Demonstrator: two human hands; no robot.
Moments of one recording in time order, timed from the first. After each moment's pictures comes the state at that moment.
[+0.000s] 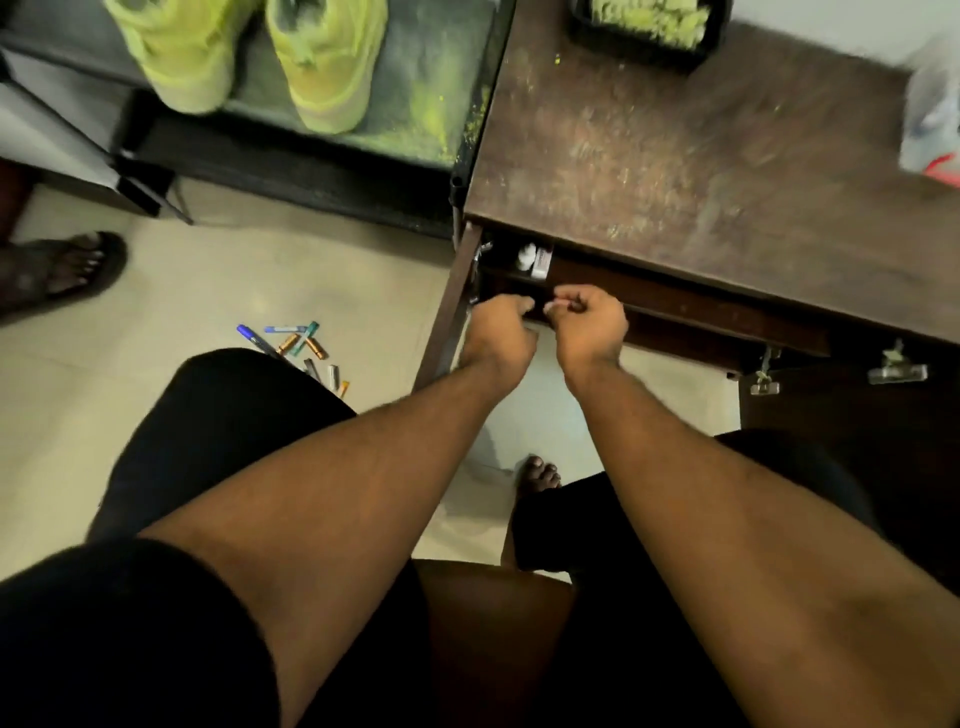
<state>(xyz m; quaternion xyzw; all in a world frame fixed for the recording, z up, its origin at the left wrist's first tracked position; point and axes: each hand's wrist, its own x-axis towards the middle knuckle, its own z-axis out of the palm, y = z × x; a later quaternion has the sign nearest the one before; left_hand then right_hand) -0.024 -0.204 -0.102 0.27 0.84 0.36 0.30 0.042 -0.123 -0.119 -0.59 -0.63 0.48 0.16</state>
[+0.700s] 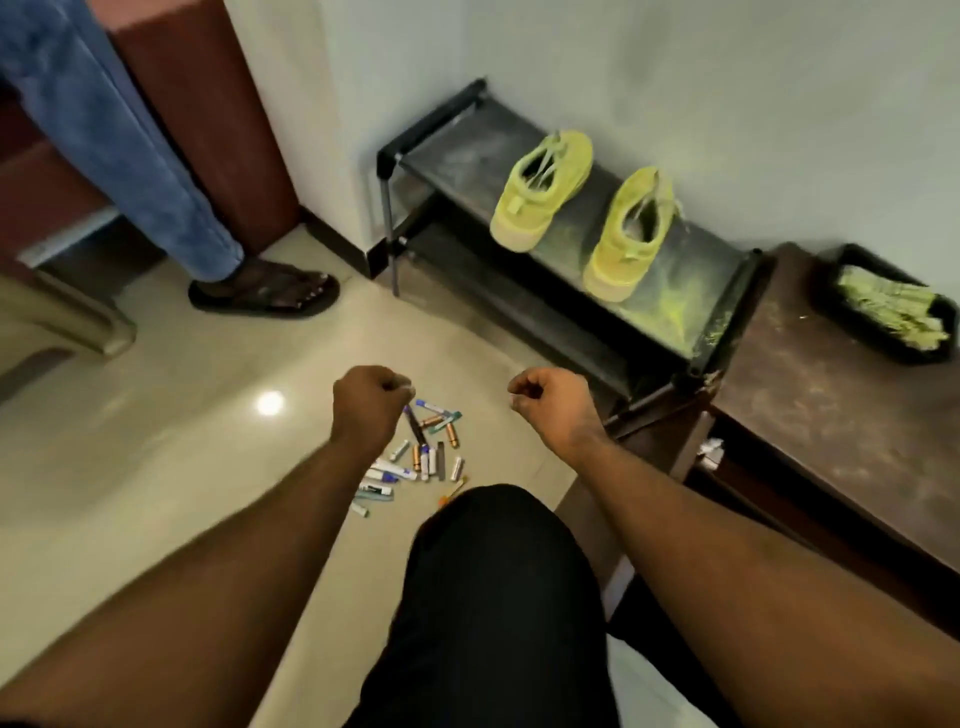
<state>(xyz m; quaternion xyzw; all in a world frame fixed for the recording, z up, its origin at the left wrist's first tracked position) -0.239 -0.498 -0.113 -0.03 0.88 0.44 0.15 -0.164 -0.293 -0.074 -0.22 -0.90 0.36 -0.08</state>
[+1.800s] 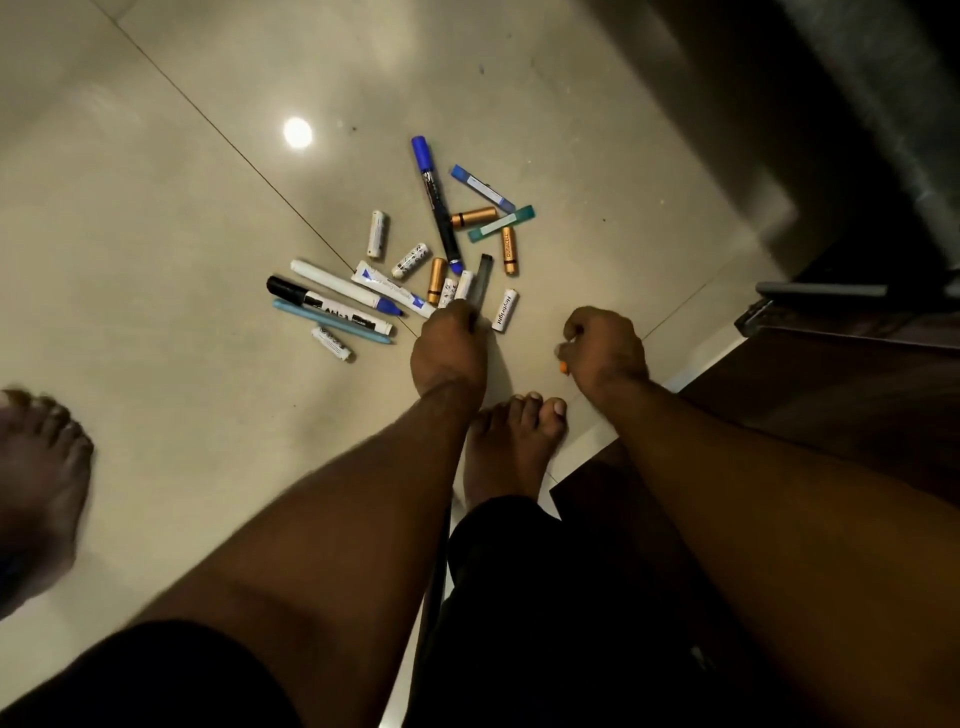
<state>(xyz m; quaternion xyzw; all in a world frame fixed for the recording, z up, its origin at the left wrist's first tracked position) -0.167 -0.431 -0.405 -0.16 0.91 0.29 0.26 -0.149 -0.277 -0.408 -0.25 -0.88 0.23 -0.32</state>
